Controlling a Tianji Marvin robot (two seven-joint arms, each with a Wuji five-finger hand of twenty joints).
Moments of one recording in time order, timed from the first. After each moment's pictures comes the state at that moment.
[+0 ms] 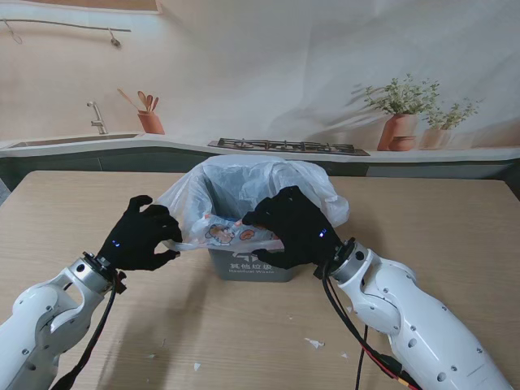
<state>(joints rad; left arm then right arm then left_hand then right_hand) 1.66 -1.05 -1.45 -1.65 1.19 -0.51 0.33 -1.44 -1.06 1.09 -1.63 -1.17 -0.50 -0.49 0.68 -0.57 0.74 -0.17 0.79 -0.14 1.04 0.36 0.74 0.05 0.63 0.47 0.46 0.18 0.57 0.51 -0.06 0.37 0.81 0.39 0.30 -0.41 0.71 -0.09 0.43 -0.01 0.77 0.46 0.44 0.02 1.03 0.47 0.49 0.11 0.85 0.50 0.10 0.17 1.08 0.34</state>
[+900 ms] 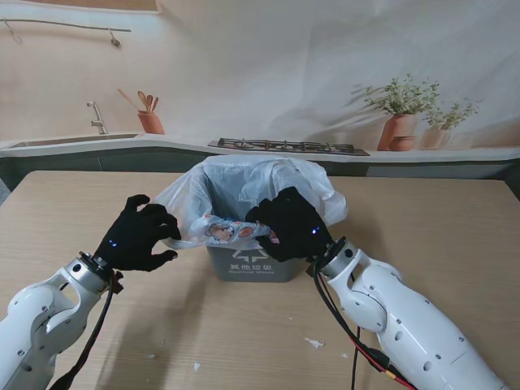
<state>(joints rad) 1.67 -1.05 -1.48 -1.67 1.19 -0.52 0.32 -1.36 -1.08 0.99 -1.52 -1.12 -0.39 -0.53 0.60 -0.60 0.79 -0.17 0.71 -0.07 0.97 0.39 0.63 0.07 0.62 0.47 0.43 0.20 0.56 0.51 -0.06 0.37 0.81 0.39 0.51 -0.62 1.02 -0.21 0.47 -0.08 1.05 0.50 0.66 -0.02 1.22 0.62 0.70 0.09 1.07 0.57 0.18 0.18 1.13 0.36</state>
